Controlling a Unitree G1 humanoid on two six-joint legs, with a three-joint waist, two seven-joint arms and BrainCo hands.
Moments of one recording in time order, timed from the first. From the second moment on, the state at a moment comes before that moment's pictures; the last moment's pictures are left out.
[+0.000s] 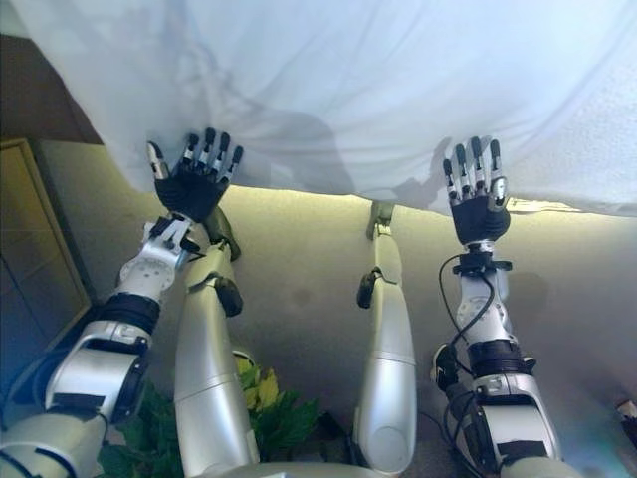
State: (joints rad) left arm -0.72 0.45 -0.10 0.81 -1.51 0.04 -0.64; right arm -0.43 -0.39 -0.03 0.42 1.35 -0.23 0.45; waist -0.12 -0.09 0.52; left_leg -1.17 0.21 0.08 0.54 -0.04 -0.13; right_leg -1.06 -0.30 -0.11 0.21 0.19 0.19
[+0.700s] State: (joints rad) left arm -0.66 0.51 0.16 0.94 -1.64 -0.15 0.07; right arm -0.42 -0.46 -0.07 0.41 1.41 -0.24 0.40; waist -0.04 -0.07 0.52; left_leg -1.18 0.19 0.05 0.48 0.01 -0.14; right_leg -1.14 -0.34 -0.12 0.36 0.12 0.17
